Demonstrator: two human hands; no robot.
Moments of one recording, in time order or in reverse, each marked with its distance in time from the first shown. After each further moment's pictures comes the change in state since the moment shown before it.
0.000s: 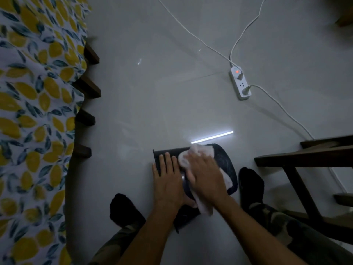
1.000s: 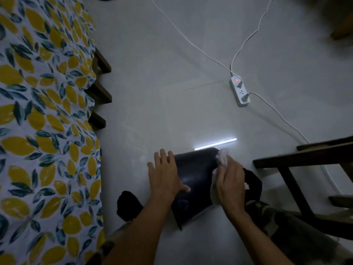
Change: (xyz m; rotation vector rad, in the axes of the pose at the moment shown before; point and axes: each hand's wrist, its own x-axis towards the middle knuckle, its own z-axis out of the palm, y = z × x) left_hand -0.025 -0.013 -0.051 -0.011 0.057 -0.111; right_hand -0.059 -0.007 -0.054 0.332 0.417 0.450
